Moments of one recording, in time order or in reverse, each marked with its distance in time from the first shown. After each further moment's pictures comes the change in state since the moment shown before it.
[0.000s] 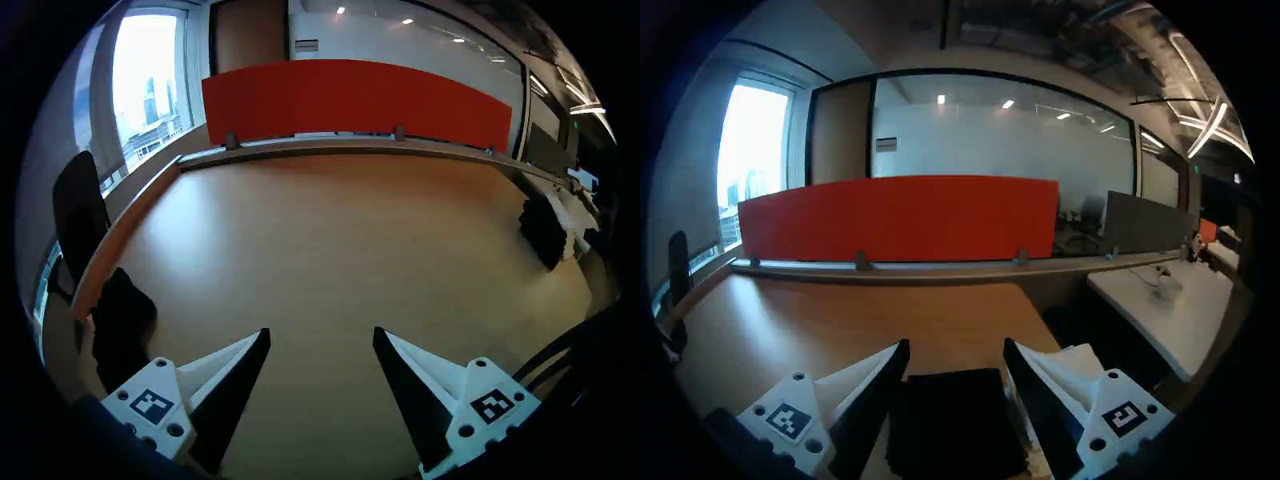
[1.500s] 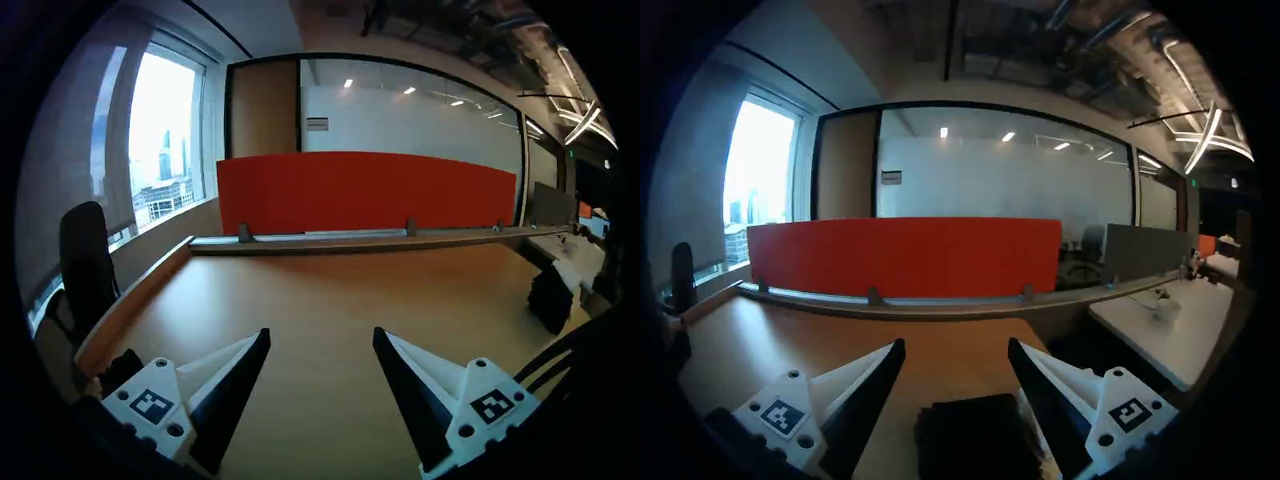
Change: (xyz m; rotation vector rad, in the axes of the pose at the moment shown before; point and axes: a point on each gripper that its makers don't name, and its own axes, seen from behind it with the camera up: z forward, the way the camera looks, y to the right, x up) left arm 0.138 -0.028 0.003 0.034 0.377 -0.026; right arm 0.041 -0.036 -0.029 0.004 0.127 -0.019
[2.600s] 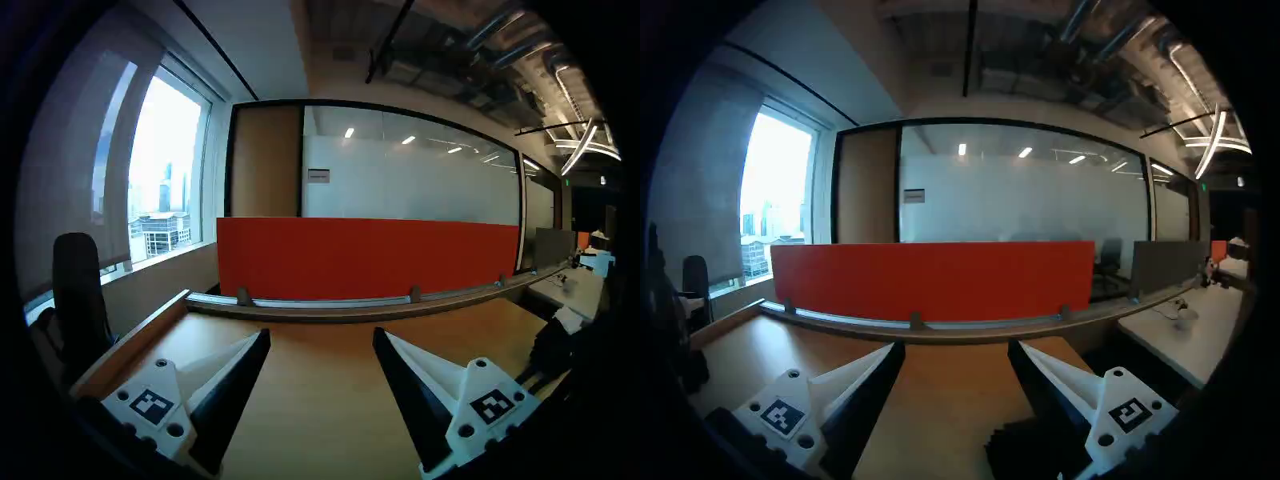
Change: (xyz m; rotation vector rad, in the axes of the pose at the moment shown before) left arm 0.110 -0.024 0.039 -0.022 0.221 -0.039; right arm 0.050 -0.122 -0.003 0.072 0.073 0.016
